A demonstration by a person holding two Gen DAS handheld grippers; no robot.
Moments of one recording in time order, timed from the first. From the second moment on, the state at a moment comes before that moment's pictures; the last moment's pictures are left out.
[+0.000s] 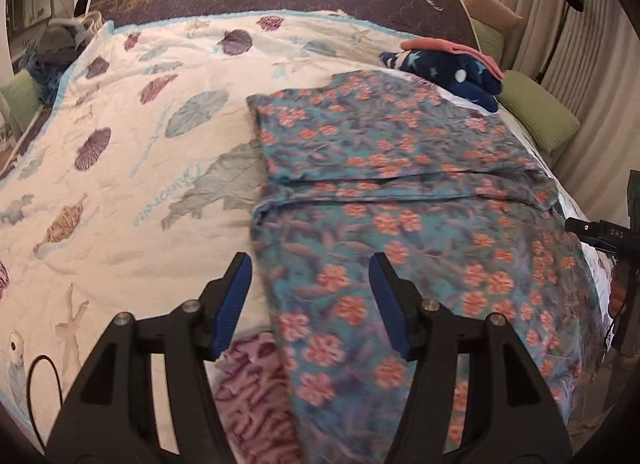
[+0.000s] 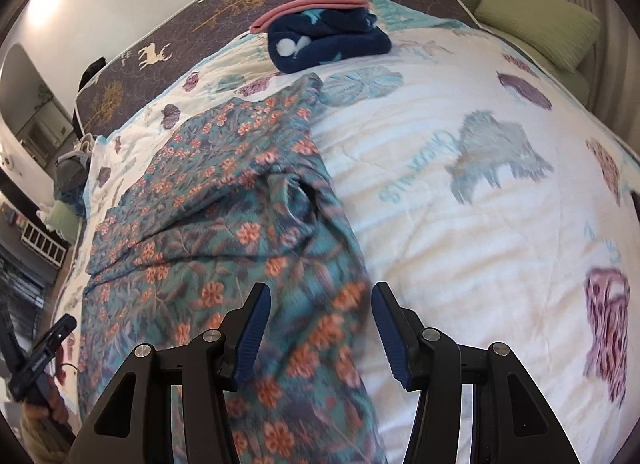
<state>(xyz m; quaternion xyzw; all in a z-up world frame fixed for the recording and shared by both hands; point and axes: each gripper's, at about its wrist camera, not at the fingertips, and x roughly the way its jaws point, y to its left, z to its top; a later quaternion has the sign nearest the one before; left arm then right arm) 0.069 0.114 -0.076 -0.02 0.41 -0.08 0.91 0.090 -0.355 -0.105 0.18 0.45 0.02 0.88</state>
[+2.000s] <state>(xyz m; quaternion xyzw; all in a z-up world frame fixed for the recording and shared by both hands) -0.122 0.122 -0.115 -0.08 0.47 -0.14 0.87 -0.120 -0.380 -0.131 0.18 0.40 0.08 0.89</state>
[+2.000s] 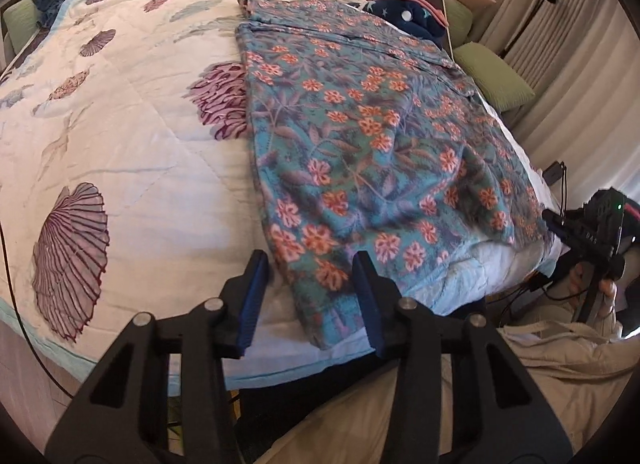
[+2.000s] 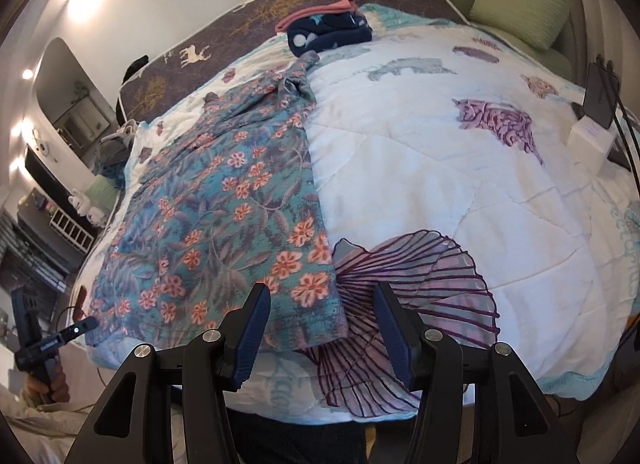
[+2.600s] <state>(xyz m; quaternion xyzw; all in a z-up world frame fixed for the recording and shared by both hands) -0.129 0.148 -0.050 -0.13 0.39 -0.17 0.90 -0.114 -0.417 -0.092 0.32 0.32 0.16 0.88</state>
